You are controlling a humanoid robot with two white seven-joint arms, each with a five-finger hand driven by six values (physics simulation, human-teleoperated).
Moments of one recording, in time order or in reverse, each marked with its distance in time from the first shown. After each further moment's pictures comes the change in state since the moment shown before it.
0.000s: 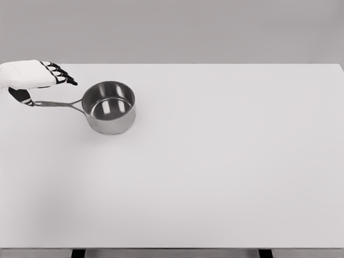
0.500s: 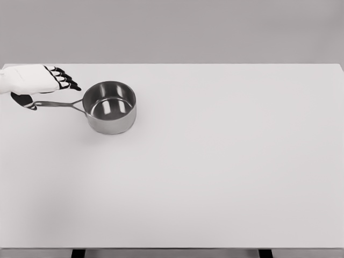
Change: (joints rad) left arm 0.021 0.029 0.001 -0.078 -0.002 0.000 0.000; right arm 0.000 0.000 0.000 0.000 0.000 0.000 0.000
